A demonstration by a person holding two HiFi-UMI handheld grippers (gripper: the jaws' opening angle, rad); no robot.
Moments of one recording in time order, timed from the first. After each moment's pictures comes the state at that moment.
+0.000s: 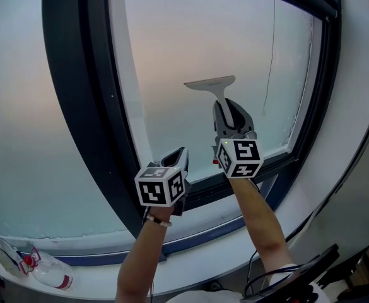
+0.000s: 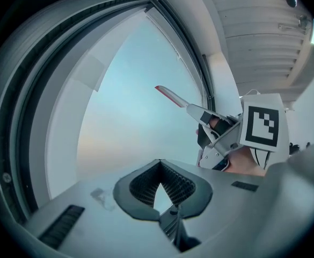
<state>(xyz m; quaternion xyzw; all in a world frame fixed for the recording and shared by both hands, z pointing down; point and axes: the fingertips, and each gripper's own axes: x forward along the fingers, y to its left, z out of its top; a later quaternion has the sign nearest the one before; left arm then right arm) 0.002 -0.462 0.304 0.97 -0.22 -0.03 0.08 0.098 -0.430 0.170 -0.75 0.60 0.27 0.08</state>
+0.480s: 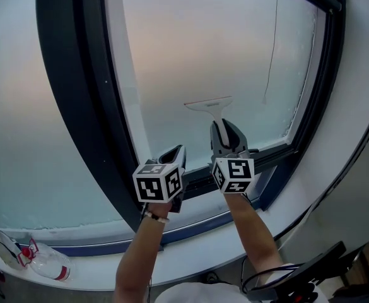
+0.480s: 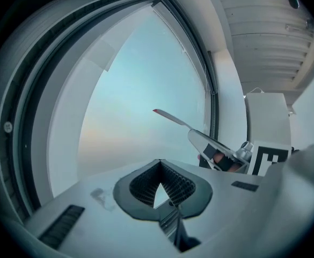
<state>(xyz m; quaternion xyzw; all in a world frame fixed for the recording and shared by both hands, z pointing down) 0.004 -0.462 0.339 0.97 -0.22 -0.01 0.11 0.103 -0.427 0.271 -0.76 0.61 0.21 0.06</state>
